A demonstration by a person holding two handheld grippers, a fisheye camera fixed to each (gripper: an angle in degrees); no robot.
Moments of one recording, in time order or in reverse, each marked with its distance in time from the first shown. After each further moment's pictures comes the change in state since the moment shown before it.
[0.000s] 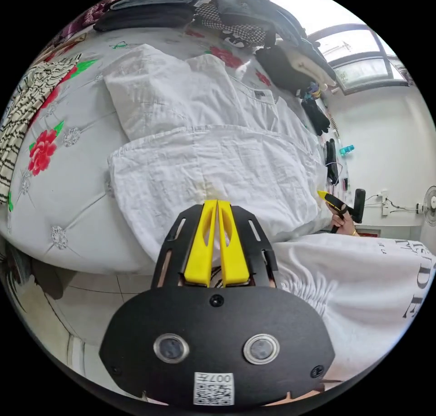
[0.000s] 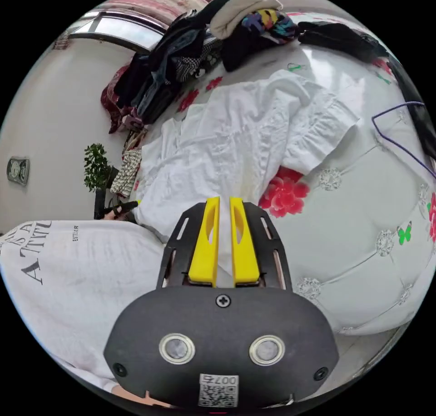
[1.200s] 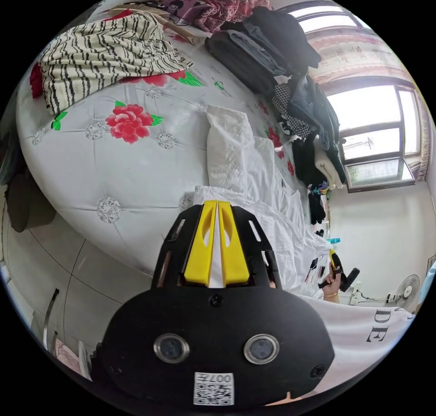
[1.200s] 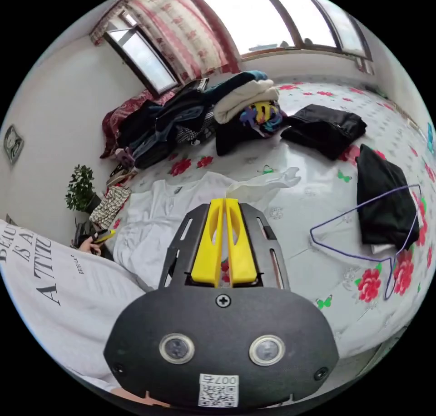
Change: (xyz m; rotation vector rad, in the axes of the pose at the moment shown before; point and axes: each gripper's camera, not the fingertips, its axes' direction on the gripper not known) left arm -0.064 0.023 -0.127 0.358 0.092 -0.437; right arm -0.074 -0.055 -0.121 0.256 0.224 -0.216
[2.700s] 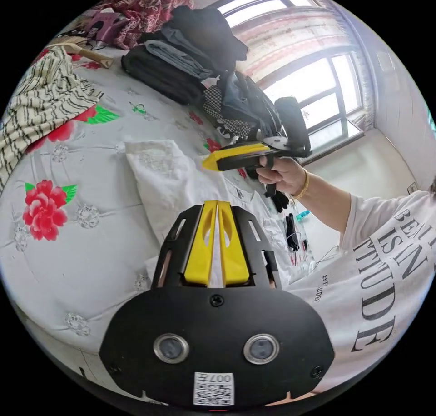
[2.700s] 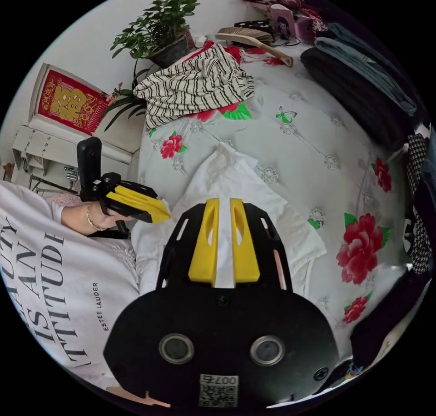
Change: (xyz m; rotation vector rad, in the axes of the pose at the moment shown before) left arm 0.010 -0.011 0.015 0.070 0.294 0.330; right arm -0.372 -0.213 0.293 -0.773 -0.325 -0.869
